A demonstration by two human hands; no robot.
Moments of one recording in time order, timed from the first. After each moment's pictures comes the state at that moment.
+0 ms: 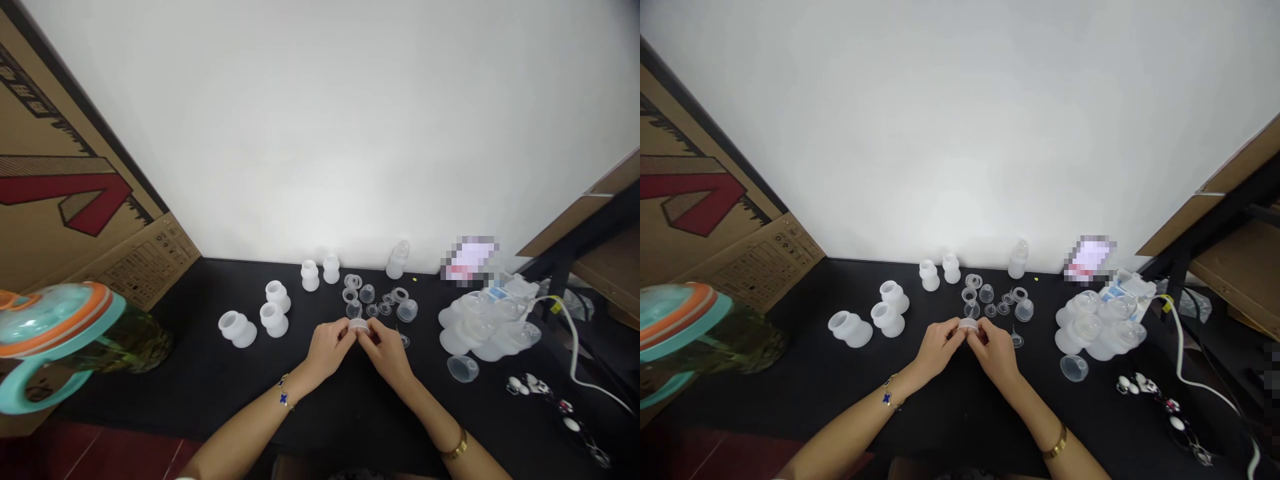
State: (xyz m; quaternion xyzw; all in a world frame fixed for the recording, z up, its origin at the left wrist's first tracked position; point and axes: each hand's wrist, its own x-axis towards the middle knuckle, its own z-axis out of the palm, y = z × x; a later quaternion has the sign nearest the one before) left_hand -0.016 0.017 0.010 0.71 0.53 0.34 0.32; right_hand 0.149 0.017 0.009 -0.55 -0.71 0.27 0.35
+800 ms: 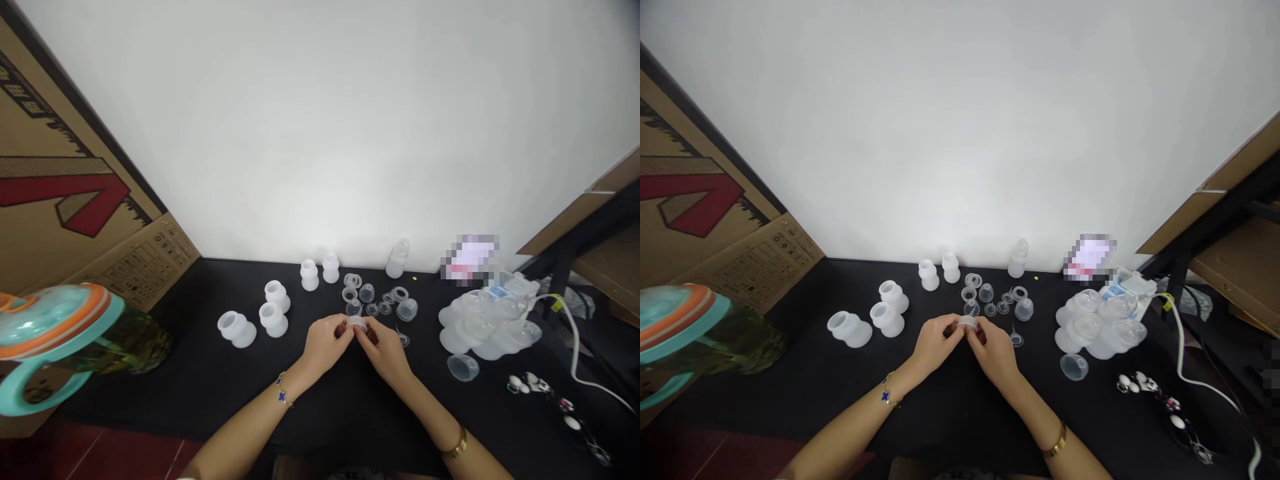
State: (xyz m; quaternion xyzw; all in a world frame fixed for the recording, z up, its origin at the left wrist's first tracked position) left_hand -0.018 0.021 0.016 0.72 0.55 0.34 0.25; right_hand 0.150 0.017 0.007 -0.54 -0.72 0.28 0.32
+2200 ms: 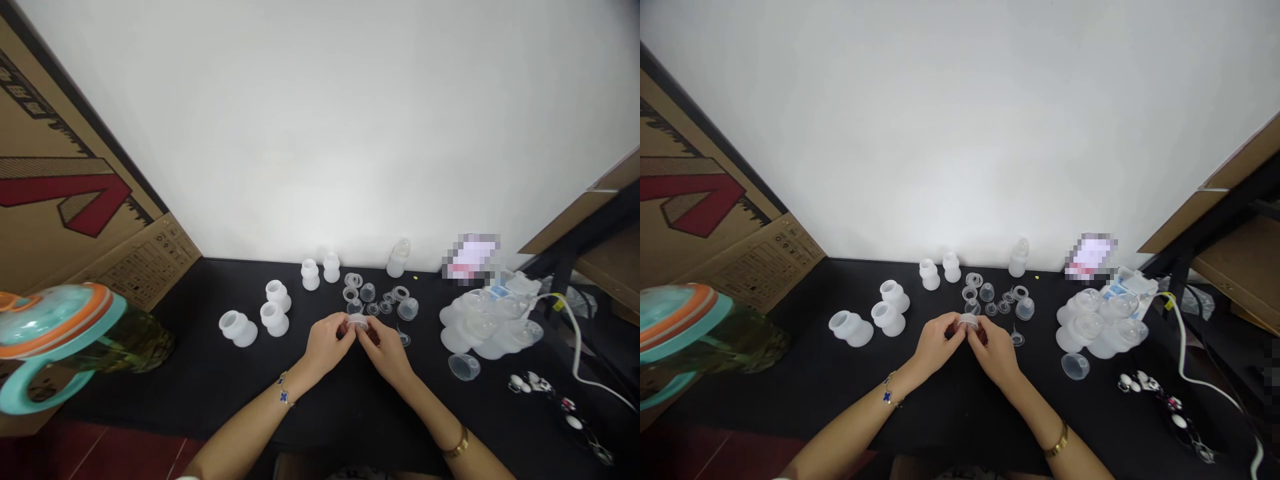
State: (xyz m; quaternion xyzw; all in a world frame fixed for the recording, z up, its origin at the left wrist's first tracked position) left_hand -0.017 0.020 0.012 0.73 0.54 0.35 0.23; right_hand 0.149 0.016 0.011 -0.53 -0.72 0.30 0.34
